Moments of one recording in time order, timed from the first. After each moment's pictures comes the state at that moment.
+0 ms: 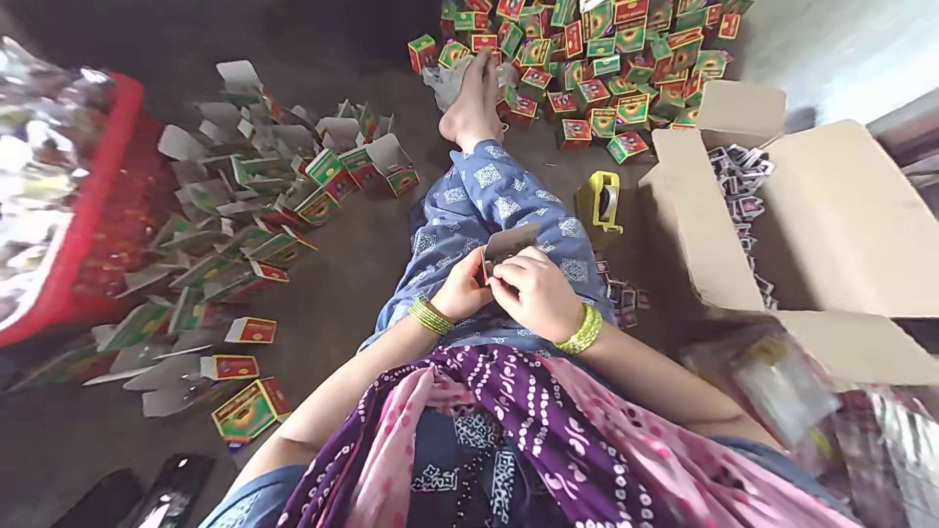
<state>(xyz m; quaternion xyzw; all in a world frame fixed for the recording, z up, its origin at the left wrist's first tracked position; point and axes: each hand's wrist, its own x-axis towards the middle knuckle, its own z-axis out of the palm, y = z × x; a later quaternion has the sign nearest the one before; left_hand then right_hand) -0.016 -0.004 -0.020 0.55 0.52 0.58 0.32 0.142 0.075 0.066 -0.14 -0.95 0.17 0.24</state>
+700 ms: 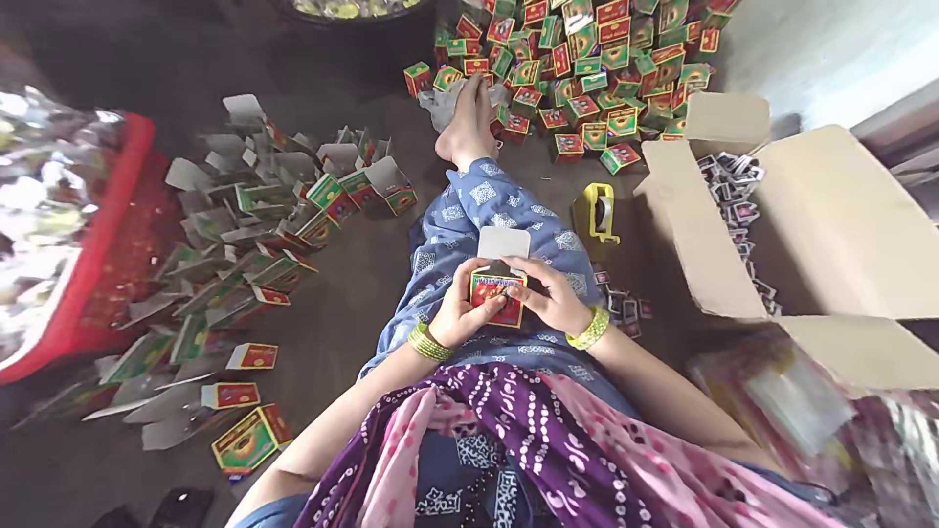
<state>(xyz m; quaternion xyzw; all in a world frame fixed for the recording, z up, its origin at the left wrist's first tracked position) -0.006 -0.014 -0.007 0.50 0.43 0.67 0.34 0.159 0.117 0.034 -0.12 -0.82 0.50 0.26</state>
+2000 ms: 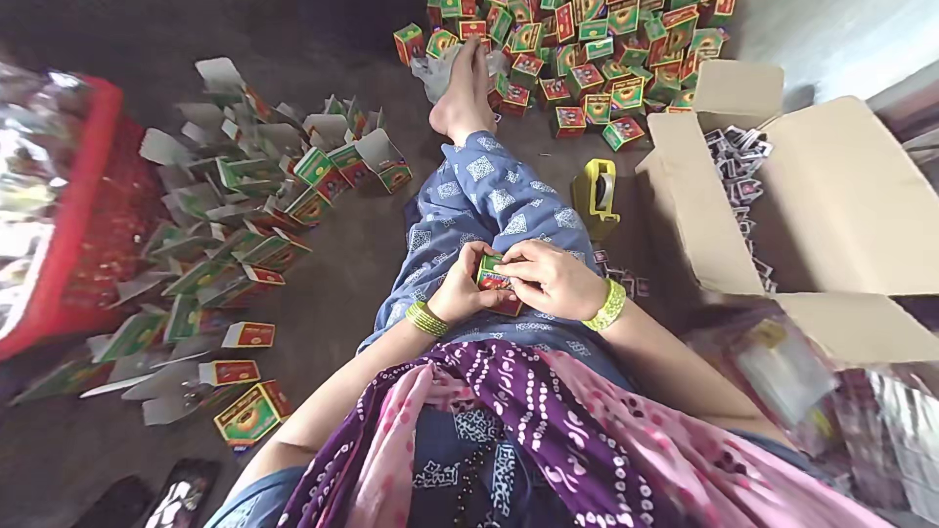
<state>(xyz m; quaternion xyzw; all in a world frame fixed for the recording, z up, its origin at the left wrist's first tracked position) -0.009 -0.007 -0.018 0.54 0.47 0.61 0.36 0.168 0.117 0.068 -0.01 -0.95 0.26 0.17</state>
